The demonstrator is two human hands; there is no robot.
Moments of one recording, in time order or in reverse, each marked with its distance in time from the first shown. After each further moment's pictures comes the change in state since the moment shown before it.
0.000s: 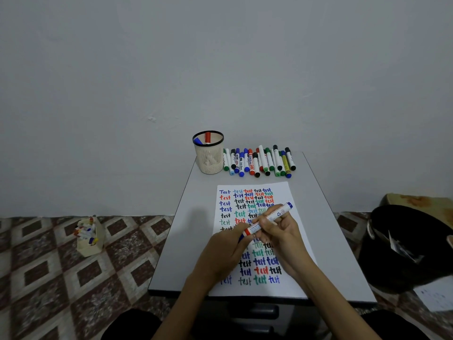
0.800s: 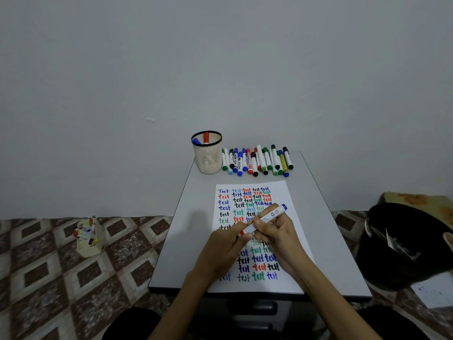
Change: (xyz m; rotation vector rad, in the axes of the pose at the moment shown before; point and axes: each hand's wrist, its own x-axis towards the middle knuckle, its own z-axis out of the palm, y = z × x) left_hand -0.002 0.003 -0.002 -0.185 -0.005 -0.010; right_hand -0.005 -0.007 0.007 0.024 -0.070 0.007
